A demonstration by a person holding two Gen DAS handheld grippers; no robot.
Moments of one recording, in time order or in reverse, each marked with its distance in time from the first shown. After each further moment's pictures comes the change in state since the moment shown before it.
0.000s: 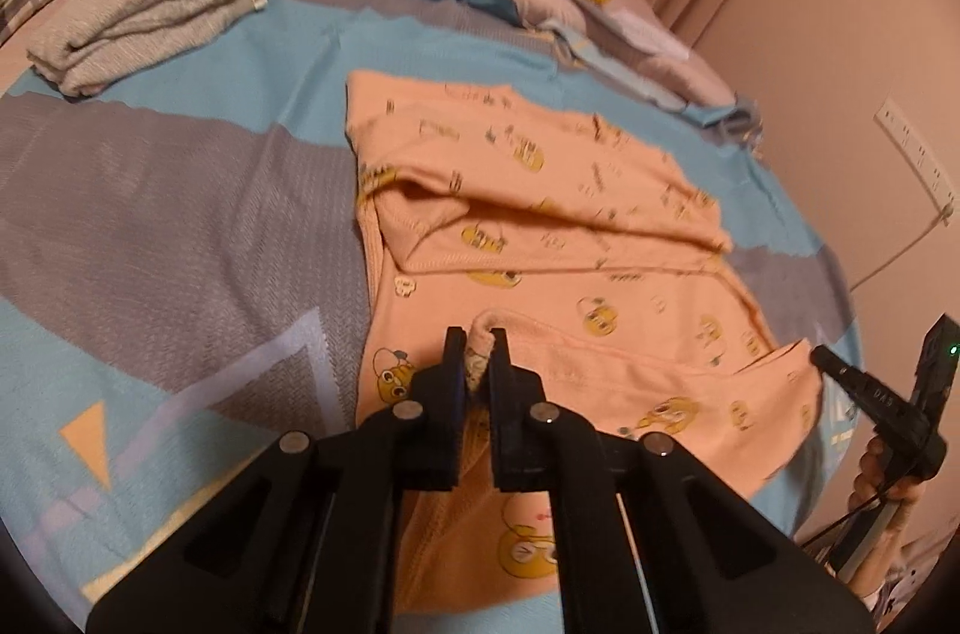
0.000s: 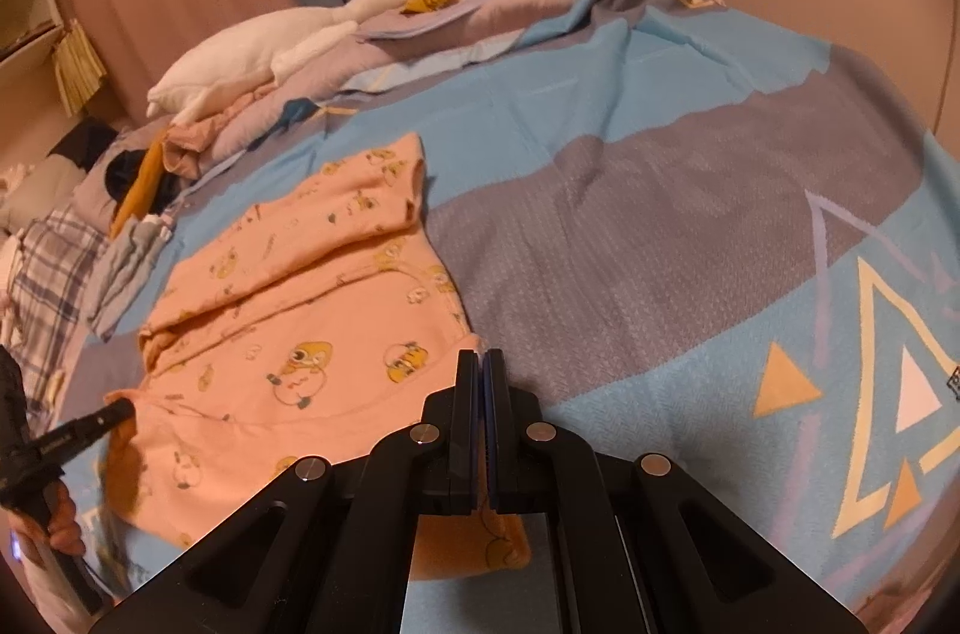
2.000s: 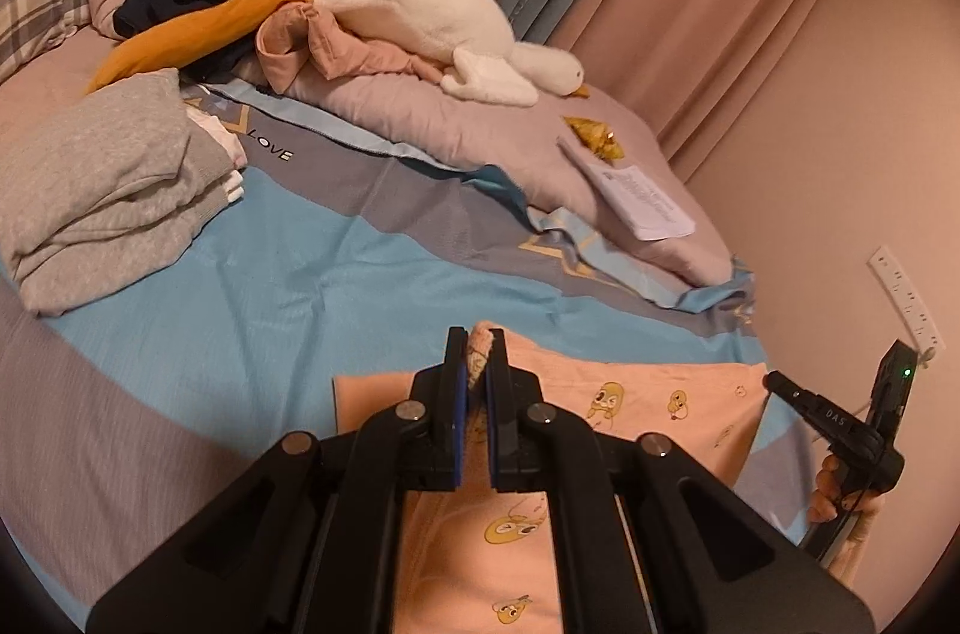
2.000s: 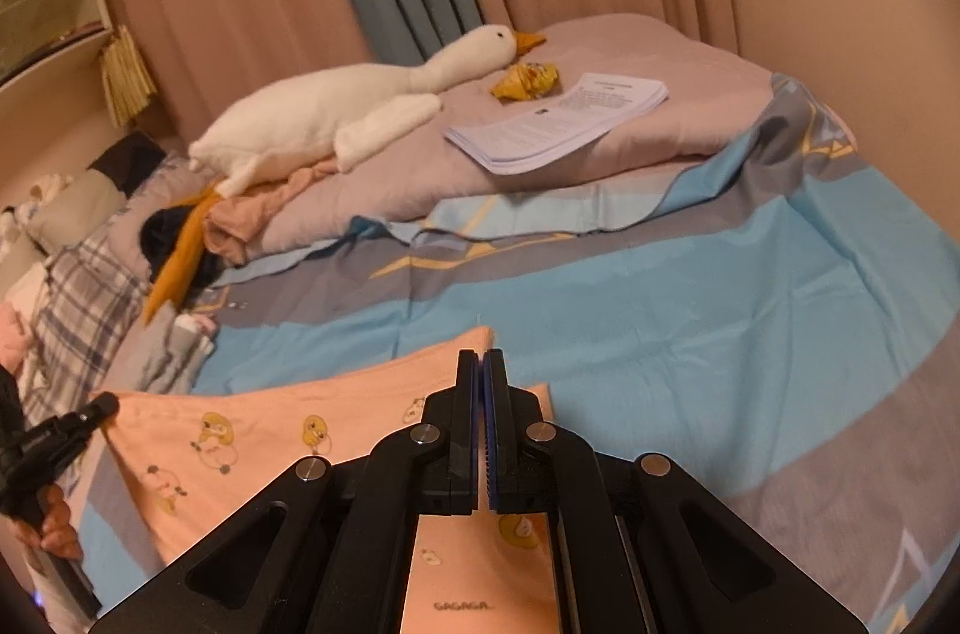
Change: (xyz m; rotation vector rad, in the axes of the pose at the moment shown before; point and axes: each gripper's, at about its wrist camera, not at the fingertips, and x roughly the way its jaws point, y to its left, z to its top) left arm 0.015 0.023 0.175 -0.103 -0.198 -0.048; right arm 0.077 0.079 0.168 -0.118 -0.060 0.084
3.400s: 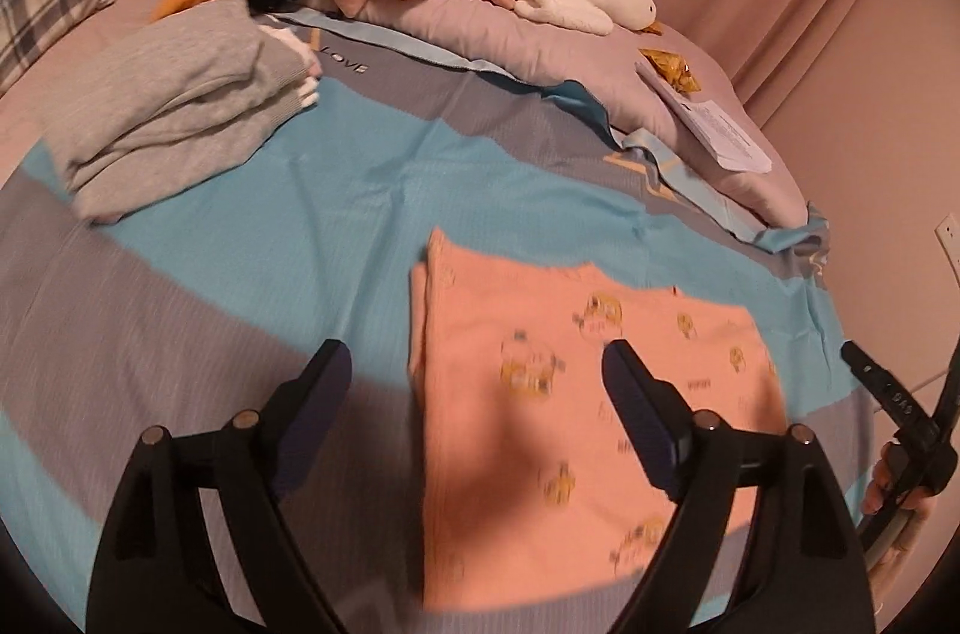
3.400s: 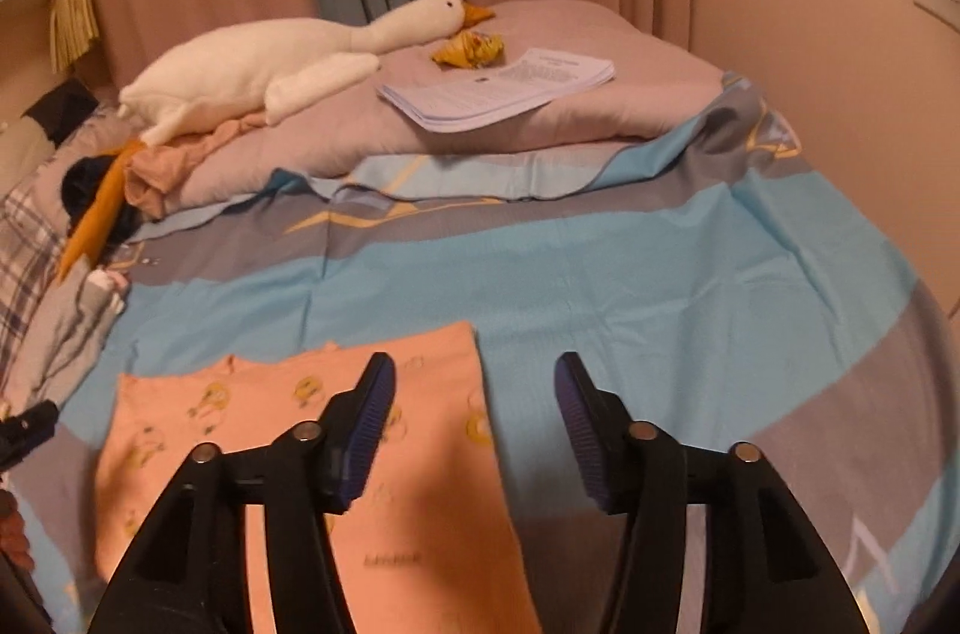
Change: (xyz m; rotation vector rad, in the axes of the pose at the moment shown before) left arm -0.006 0.010 -0.052 -0.011 0.133 0.193; right arm -0.014 0.006 -0.026 -0.044 0.032 -0.202
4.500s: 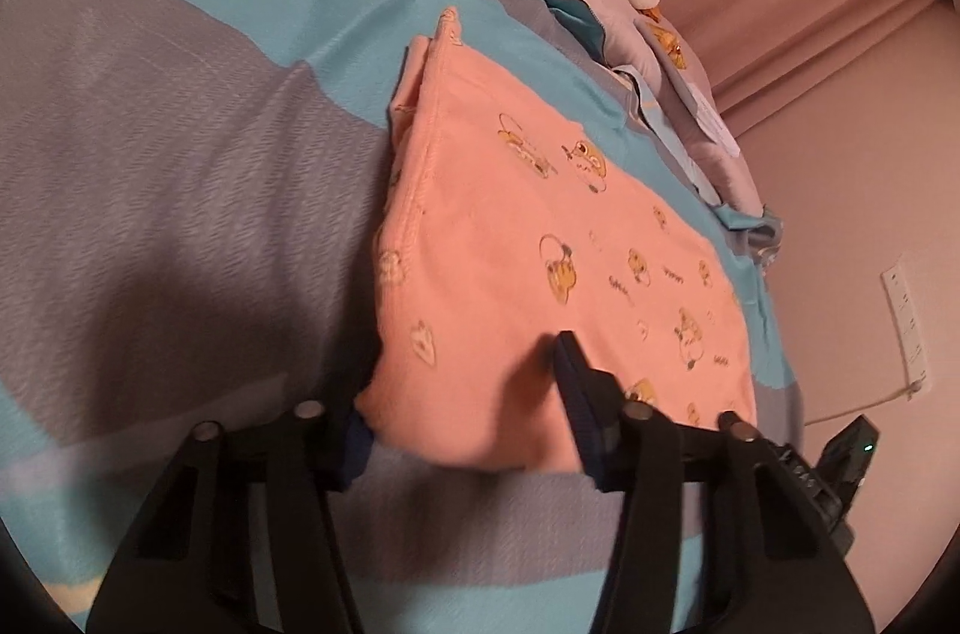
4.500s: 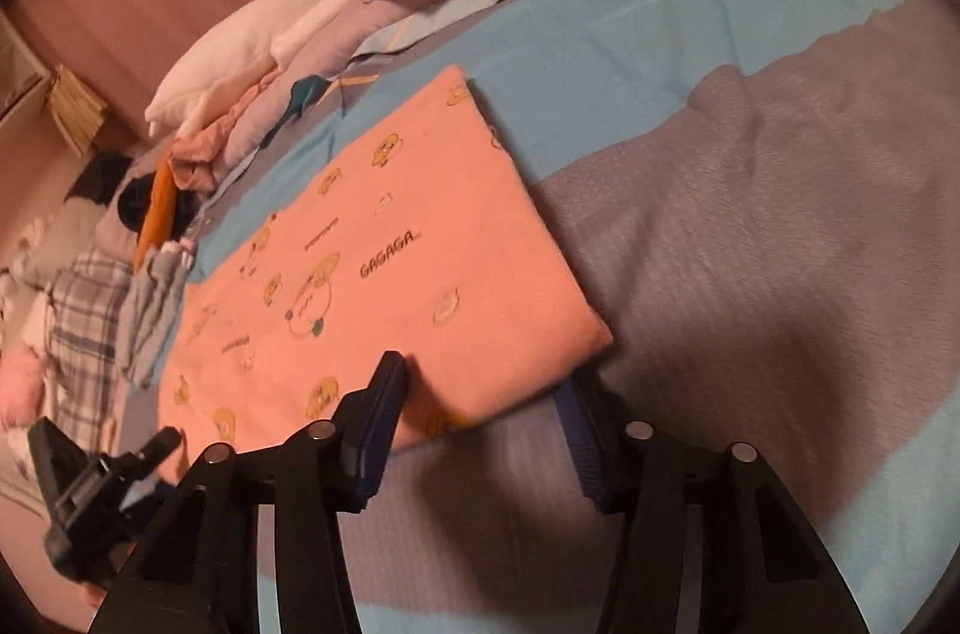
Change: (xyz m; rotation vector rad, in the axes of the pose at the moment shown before) left arm 0.037 0.016 -0.097 -0.245 0.094 -0.209; right arm 0.027 -0.024 -0.125 0.316 0.181 0.251
